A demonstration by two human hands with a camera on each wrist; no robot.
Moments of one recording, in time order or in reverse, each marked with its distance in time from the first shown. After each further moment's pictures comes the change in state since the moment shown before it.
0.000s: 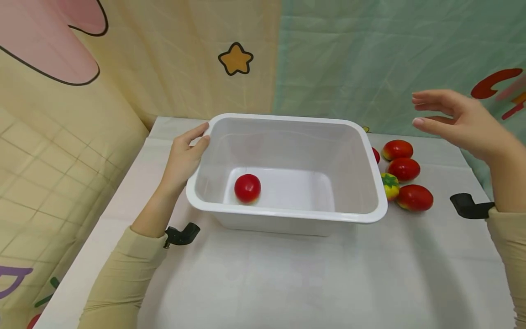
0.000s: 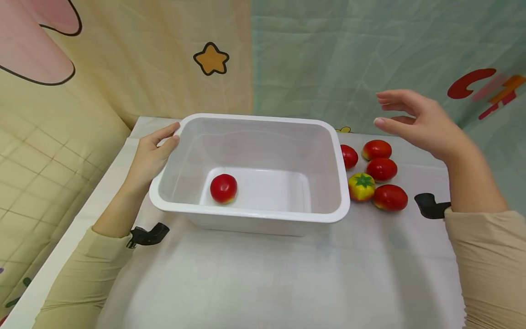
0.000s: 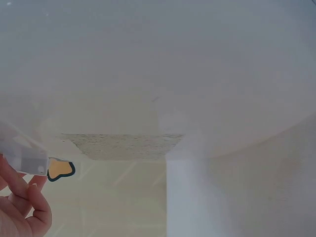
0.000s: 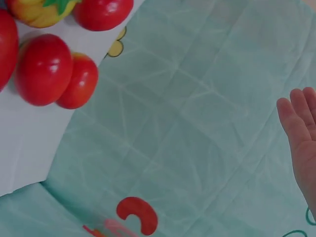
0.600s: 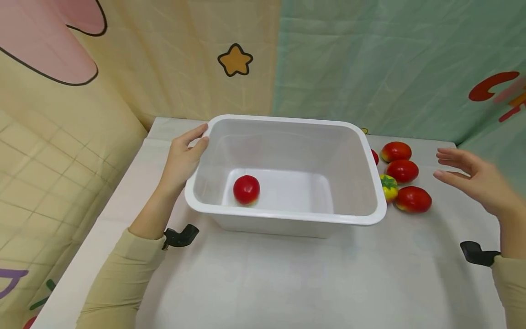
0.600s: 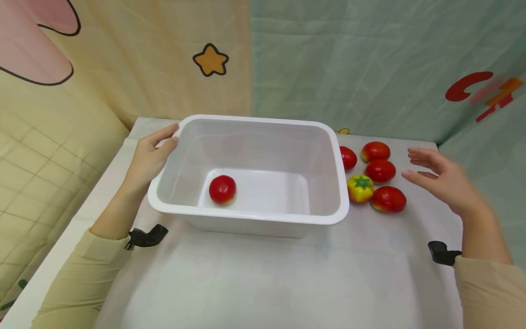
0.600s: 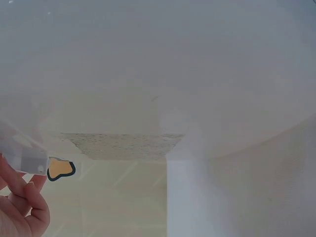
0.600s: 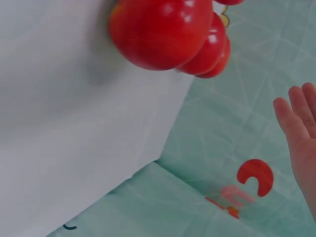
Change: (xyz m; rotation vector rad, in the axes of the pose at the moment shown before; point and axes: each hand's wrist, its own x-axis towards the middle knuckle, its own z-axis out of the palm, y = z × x) left_hand 0.000 -0.002 0.000 -0.014 -0.006 -0.011; right_hand -0.070 0.103 0.024 -0.037 0.065 0.199
